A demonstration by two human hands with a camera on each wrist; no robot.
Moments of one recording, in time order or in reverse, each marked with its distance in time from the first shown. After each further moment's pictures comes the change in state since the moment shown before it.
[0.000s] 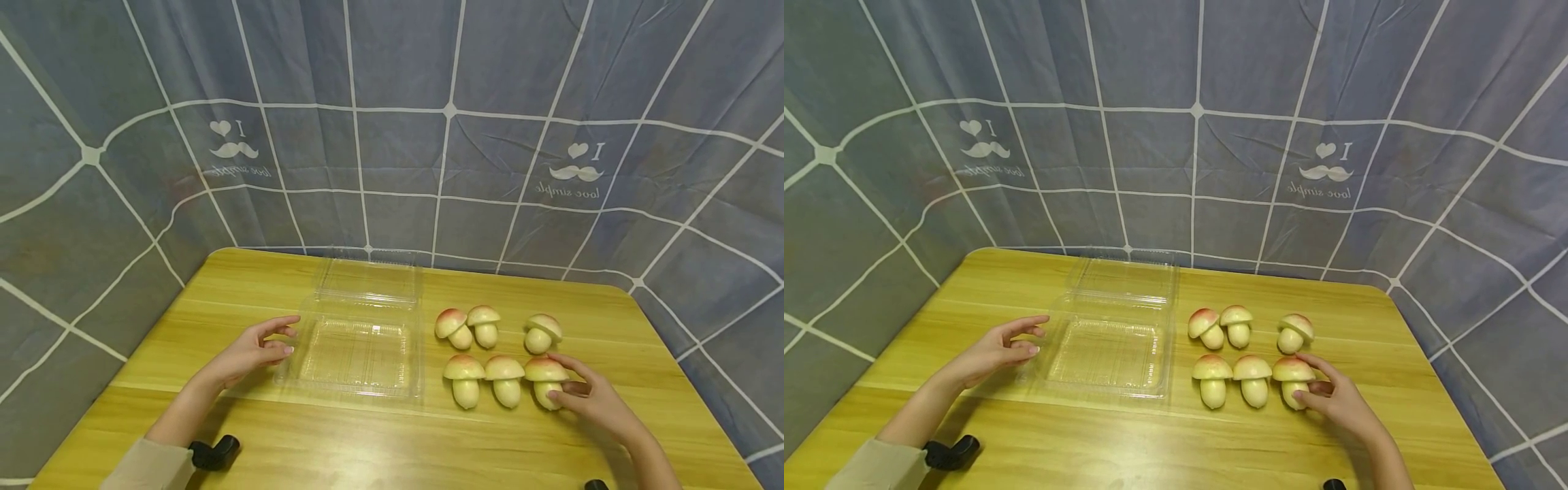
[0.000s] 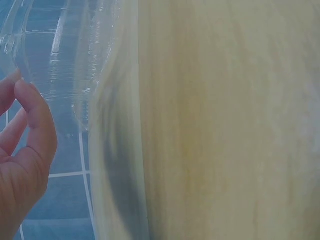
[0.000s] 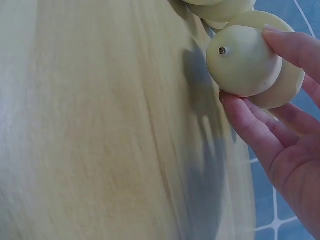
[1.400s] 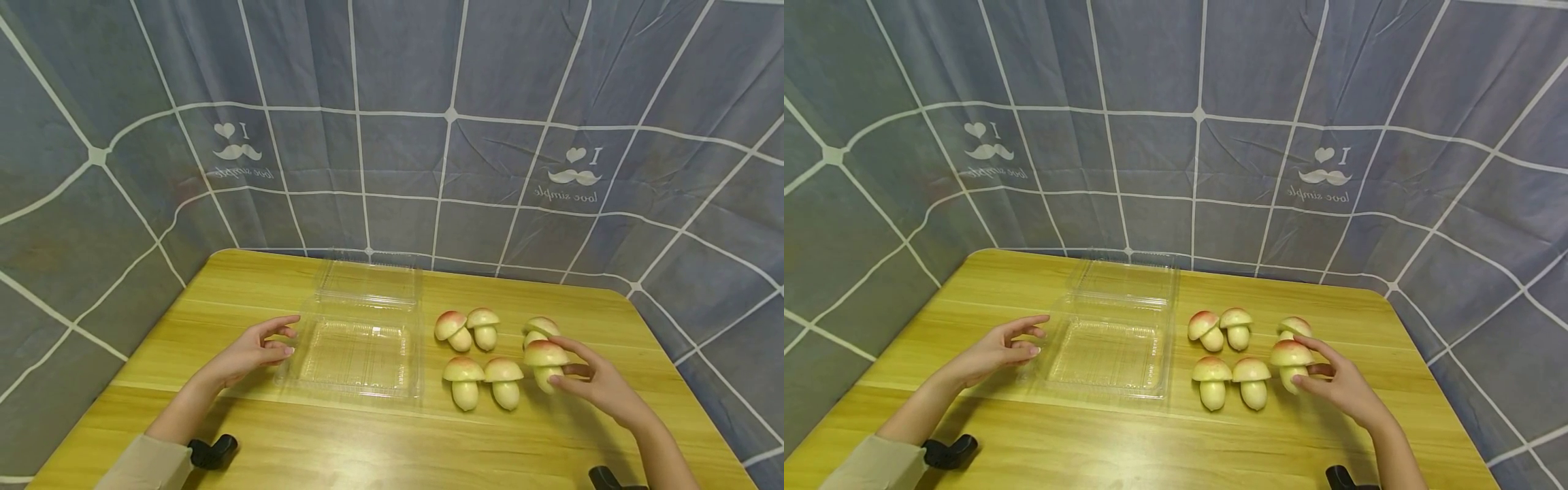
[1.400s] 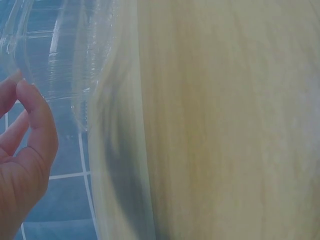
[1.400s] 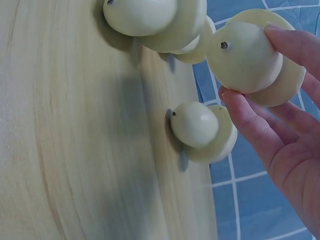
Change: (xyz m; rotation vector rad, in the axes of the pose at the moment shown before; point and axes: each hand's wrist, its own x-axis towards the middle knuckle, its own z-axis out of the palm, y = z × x) left_hand 0.000 0.002 0.000 0.006 0.009 -0.020; right_hand 0.007 -0.039 -0.012 -0.053 -0.013 -0.086
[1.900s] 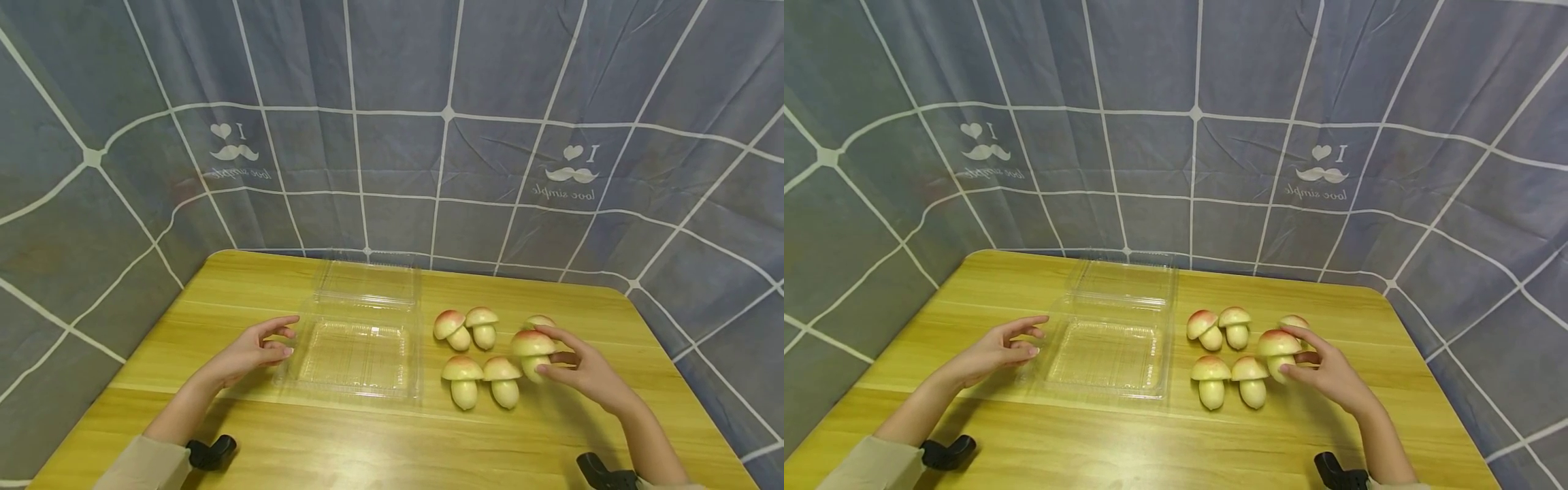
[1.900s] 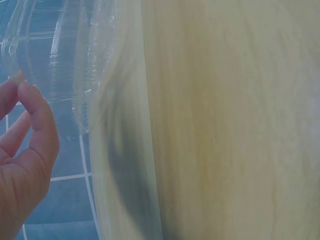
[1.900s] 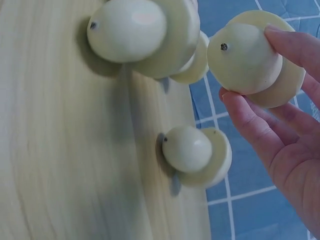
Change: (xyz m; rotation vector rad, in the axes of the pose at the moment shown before) left_hand 0.000 0.004 0.000 0.000 -0.010 -0.008; right_hand 0.017 -0.008 0.004 0.009 -0.039 -0.022
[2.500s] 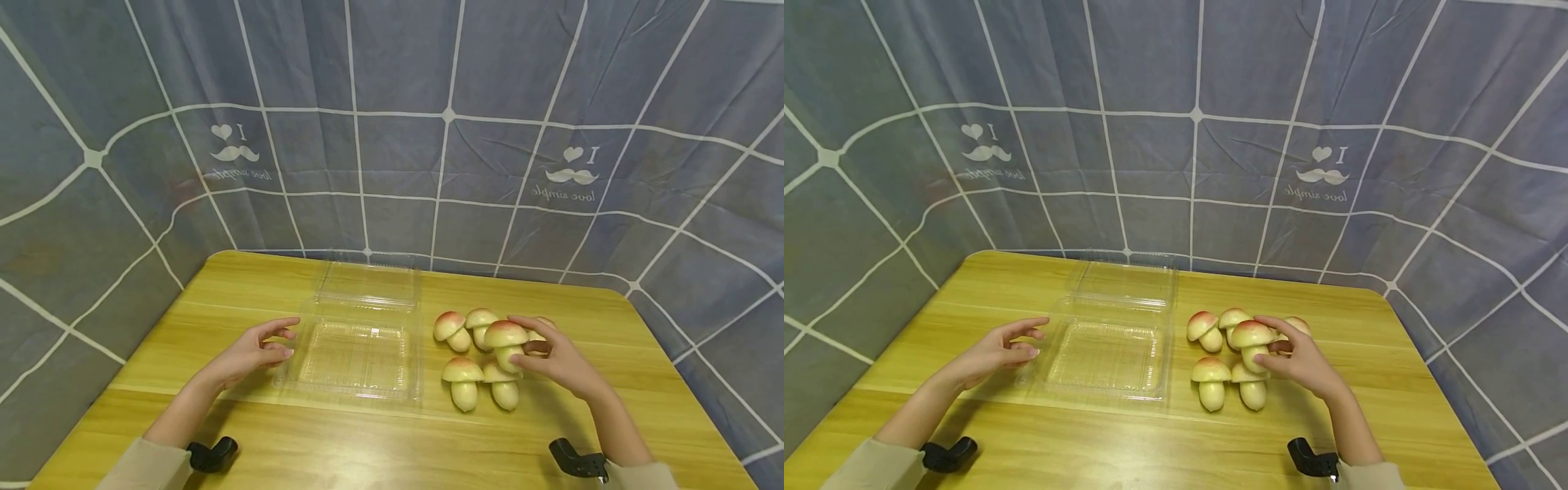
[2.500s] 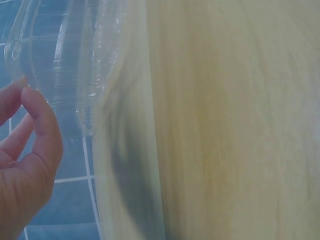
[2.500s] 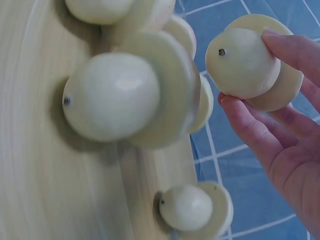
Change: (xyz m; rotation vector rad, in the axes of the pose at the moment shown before) left_hand 0.000 -0.001 0.000 -0.015 0.009 -0.006; right_hand 0.031 -0.013 0.020 0.039 -0.047 -0.112
